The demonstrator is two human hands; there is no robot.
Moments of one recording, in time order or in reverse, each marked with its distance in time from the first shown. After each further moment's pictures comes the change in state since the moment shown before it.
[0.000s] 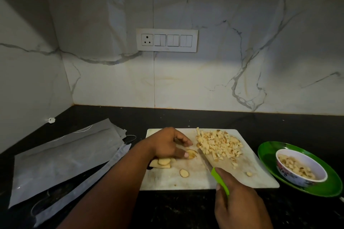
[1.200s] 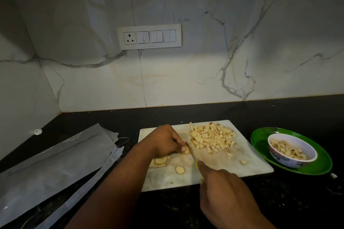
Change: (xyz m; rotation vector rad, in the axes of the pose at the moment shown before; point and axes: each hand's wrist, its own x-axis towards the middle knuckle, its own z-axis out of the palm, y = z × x) left_hand 0.009 0.015 0.010 0.055 0.035 -0.129; right_hand 0.011 -0.012 0.005 -0.207 -0.161 -0.182
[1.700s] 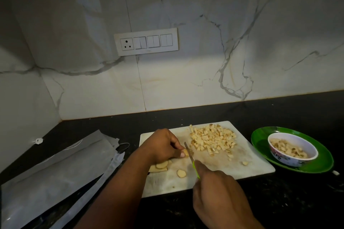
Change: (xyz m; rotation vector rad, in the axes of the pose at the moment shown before) left_hand -0.012 0.004 -0.002 0.035 0.029 -0.007; right_hand 0.002 -0.019 -0.001 0.045 0.029 0.068
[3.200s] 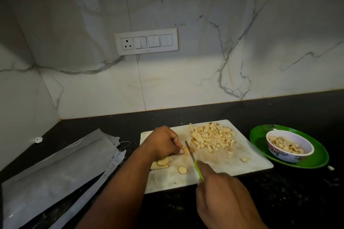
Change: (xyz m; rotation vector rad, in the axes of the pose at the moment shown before) left_hand 0.000 0.002 -0.001 0.033 0.043 -0.065; right_hand -0.018 -0.006 -0.007 -0.008 0.007 -0.003
